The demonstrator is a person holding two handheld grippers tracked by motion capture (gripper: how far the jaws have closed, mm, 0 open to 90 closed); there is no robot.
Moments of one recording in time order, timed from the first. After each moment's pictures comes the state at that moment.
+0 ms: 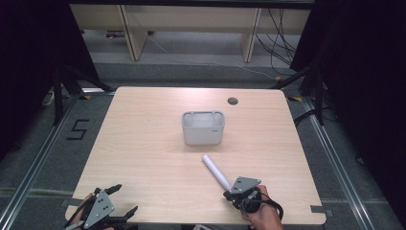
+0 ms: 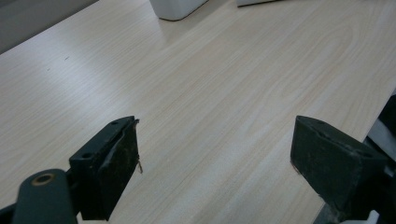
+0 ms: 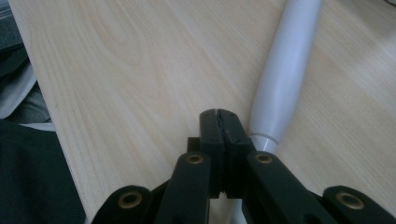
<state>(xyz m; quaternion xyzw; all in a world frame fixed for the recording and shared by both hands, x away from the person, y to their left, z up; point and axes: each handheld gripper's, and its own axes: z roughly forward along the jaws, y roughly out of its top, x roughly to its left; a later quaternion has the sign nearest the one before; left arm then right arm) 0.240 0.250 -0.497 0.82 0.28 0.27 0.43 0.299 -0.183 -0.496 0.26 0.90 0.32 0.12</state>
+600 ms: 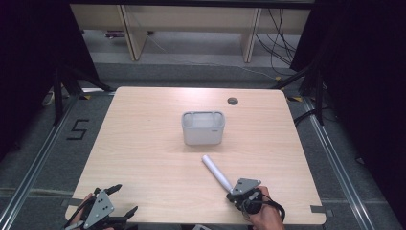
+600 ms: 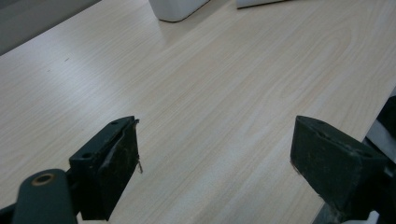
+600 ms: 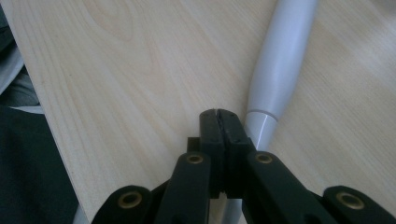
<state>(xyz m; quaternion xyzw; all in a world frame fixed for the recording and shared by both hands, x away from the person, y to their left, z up) 0.240 0.250 -0.495 0.82 0.27 0.27 0.42 0.300 -0.189 -0.501 0.25 0.91 0.29 0.13</state>
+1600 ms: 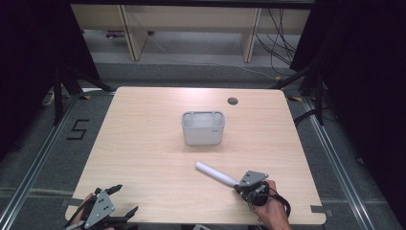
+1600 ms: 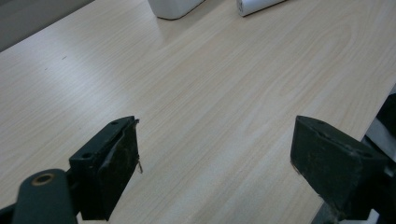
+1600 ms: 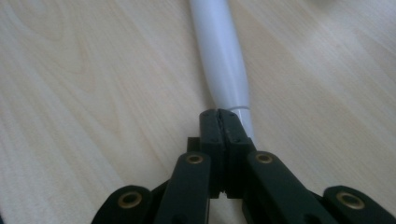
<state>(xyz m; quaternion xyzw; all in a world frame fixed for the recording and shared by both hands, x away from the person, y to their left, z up) 0.241 0.250 -0.496 0.83 0.27 0.27 0.42 0.314 -0.207 -0.497 0.30 0.90 0.29 0.15</state>
